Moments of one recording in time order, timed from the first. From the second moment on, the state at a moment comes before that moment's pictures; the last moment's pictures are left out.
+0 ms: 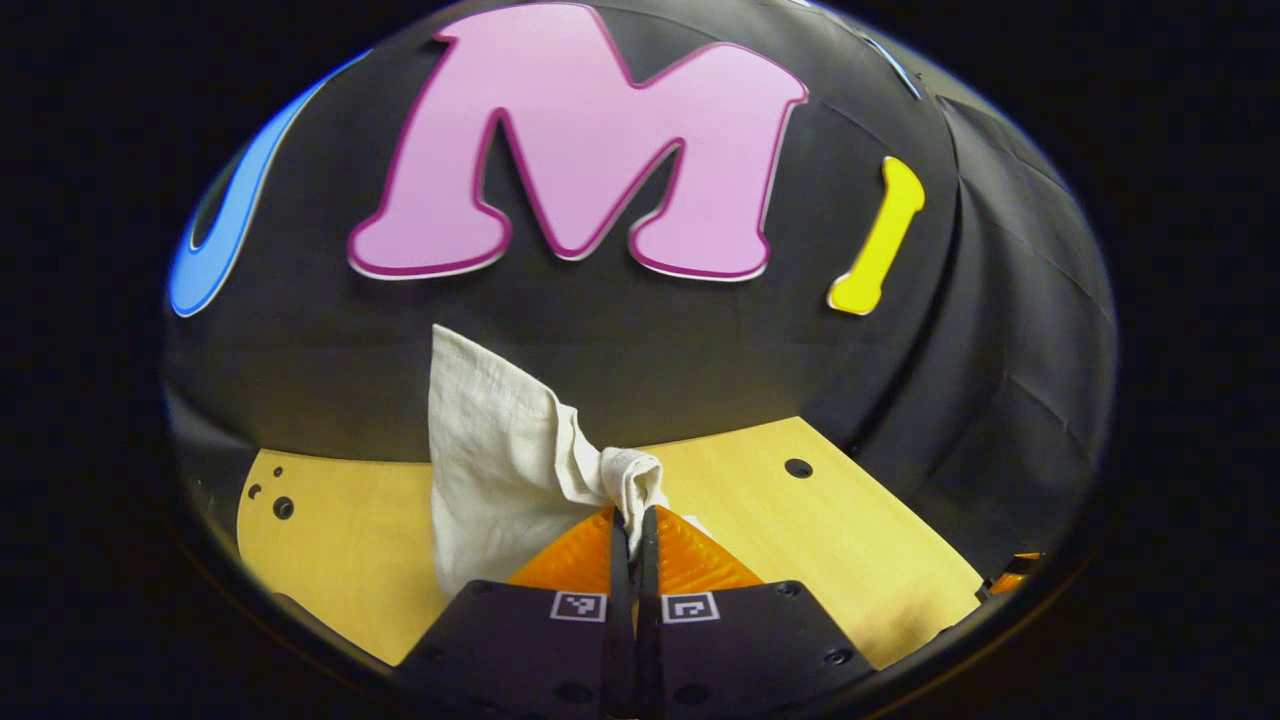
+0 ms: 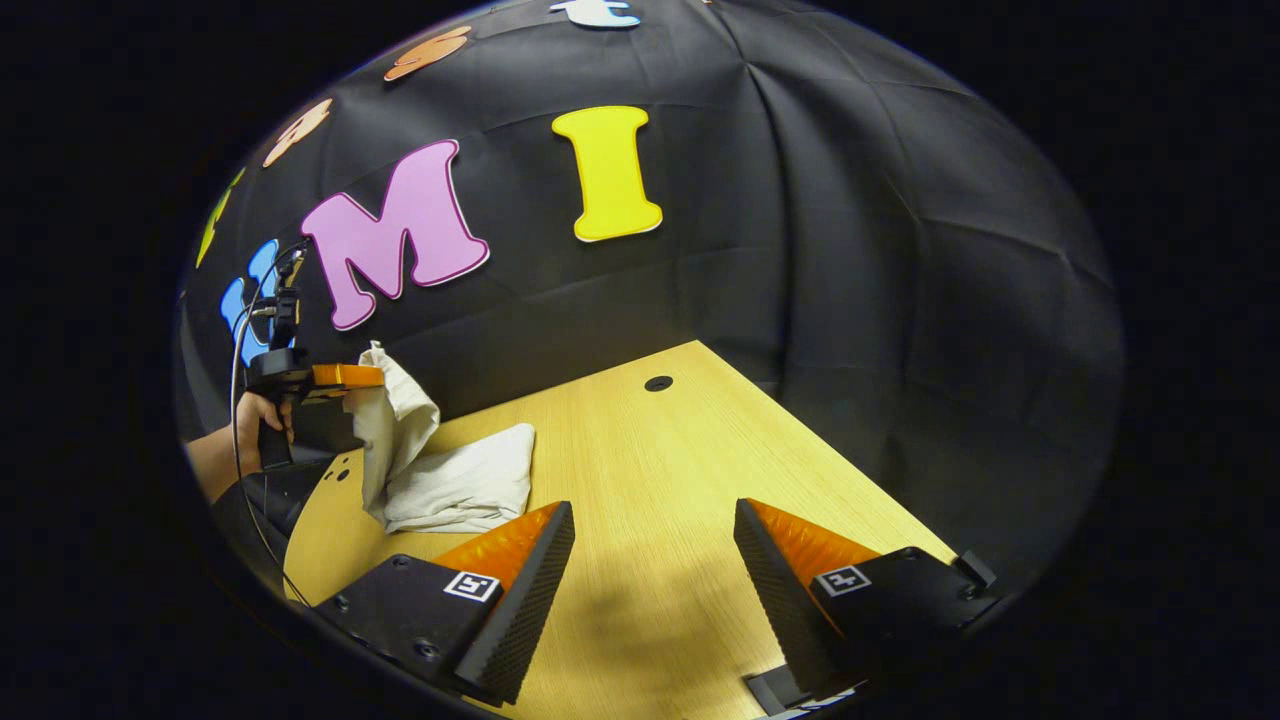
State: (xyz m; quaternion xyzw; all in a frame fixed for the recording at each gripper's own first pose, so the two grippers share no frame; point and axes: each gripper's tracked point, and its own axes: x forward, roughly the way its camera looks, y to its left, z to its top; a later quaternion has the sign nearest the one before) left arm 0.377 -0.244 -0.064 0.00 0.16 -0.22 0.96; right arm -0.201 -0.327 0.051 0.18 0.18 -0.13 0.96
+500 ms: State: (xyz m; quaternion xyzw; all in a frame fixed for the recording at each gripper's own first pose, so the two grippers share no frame) left arm 0.367 -0.320 -0.125 -0.01 0.23 -0.25 0.94; right arm -0.210 -0.318 0.041 0.19 0.18 -0.14 0.95
